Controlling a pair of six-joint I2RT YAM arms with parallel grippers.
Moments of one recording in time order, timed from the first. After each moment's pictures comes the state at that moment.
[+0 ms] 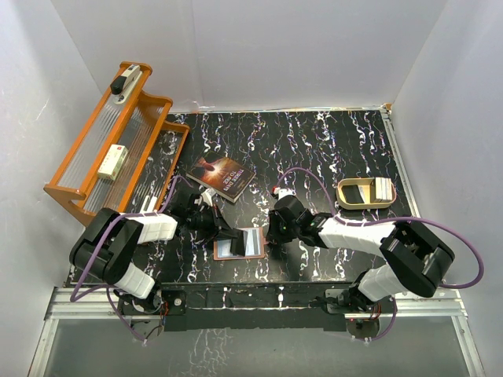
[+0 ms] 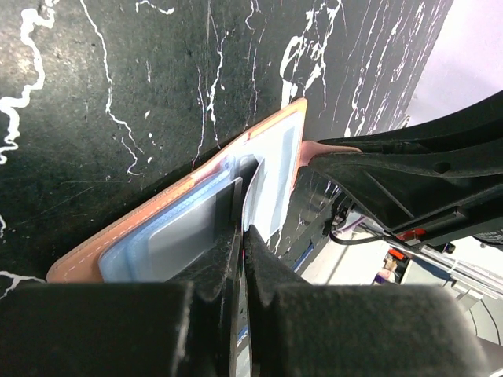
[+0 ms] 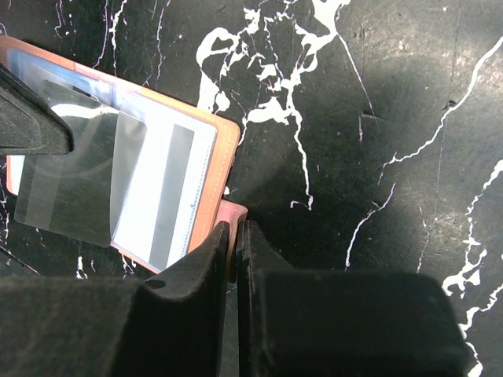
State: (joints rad) left arm -0.45 1.52 0.47 0.17 0.65 -0.87; right arm 0.82 1.41 0.61 -0.06 -0.04 0.59
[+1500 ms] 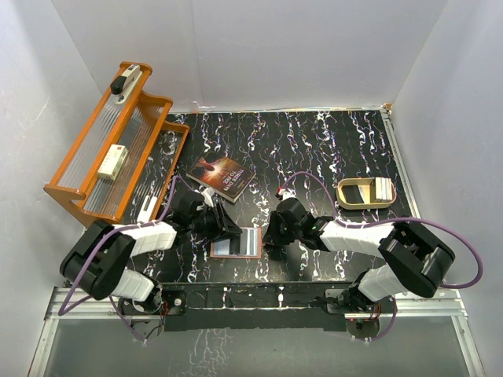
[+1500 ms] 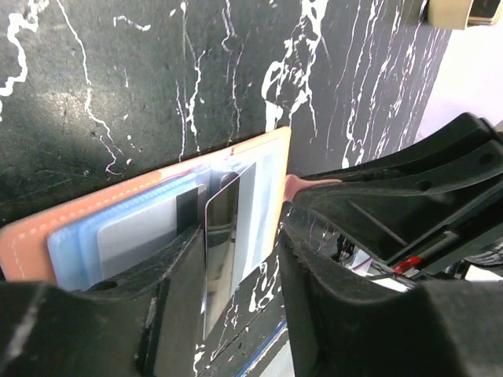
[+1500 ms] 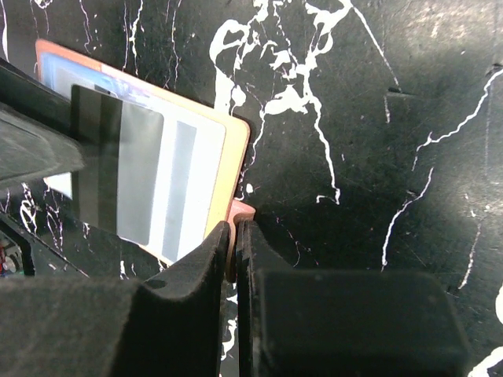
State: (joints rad) left arm -0.54 1.44 0.40 0.29 0.47 -0.96; right arm 0.82 1.41 0.56 0.04 -0.07 0.76
